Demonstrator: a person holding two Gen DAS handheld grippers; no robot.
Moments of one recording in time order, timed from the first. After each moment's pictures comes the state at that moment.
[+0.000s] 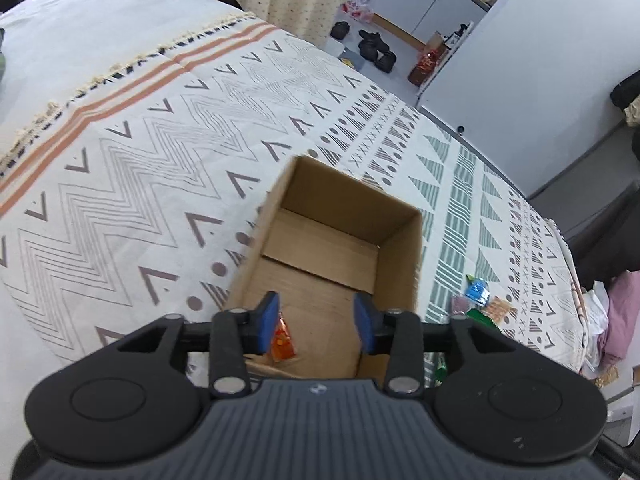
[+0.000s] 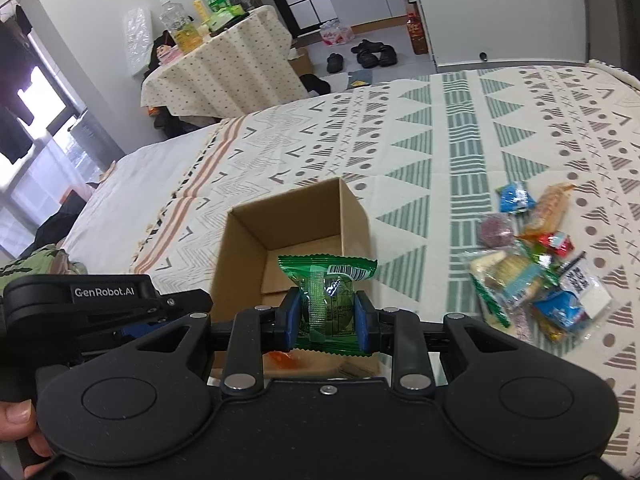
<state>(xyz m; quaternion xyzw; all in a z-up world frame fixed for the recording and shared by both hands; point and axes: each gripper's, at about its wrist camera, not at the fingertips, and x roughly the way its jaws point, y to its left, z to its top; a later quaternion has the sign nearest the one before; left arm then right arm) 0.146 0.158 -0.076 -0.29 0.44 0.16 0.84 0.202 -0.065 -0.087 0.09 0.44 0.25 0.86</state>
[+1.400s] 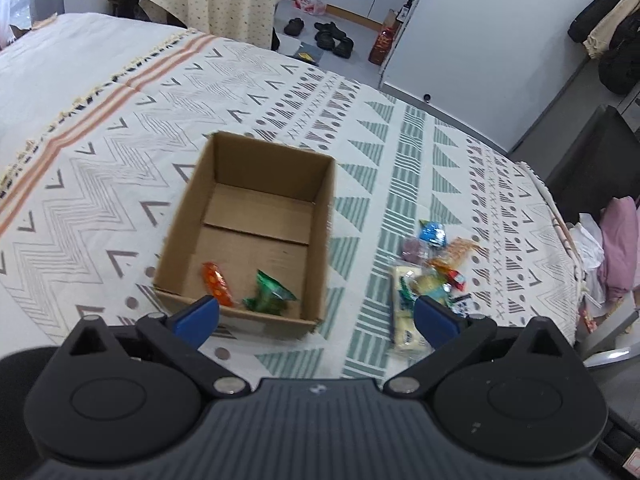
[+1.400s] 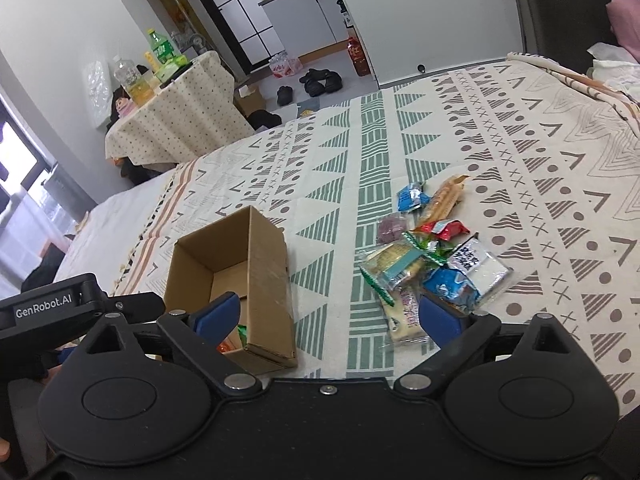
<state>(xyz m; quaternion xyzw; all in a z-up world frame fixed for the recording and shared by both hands) 0.138 0.046 -0.049 -0.21 0.45 0.12 0.86 0.173 -0.173 -0.081 0.14 0.42 0.18 0.88</state>
